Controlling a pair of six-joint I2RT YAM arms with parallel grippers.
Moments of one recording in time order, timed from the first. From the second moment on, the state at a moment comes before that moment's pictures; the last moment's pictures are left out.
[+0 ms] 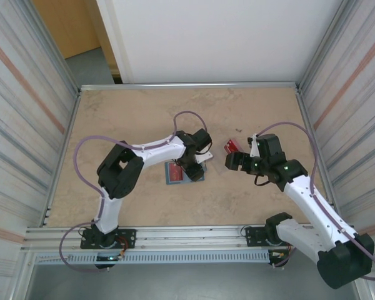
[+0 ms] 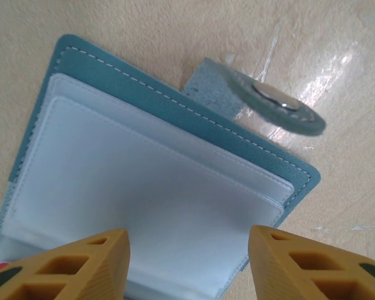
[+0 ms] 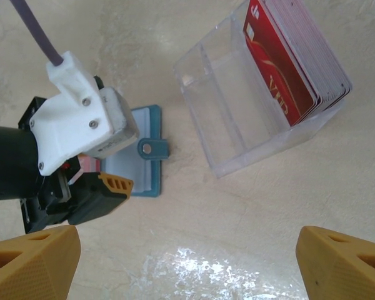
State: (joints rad) left arm -0.86 2.03 1.49 -0.88 0.06 0.12; right arm 0.36 0.92 0.74 -0.67 -0.24 0.51
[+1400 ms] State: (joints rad) left arm -0.73 1.98 1.43 -0.86 0.28 0.10; right arm 0.57 1.24 0.59 -0.14 -0.40 0.78
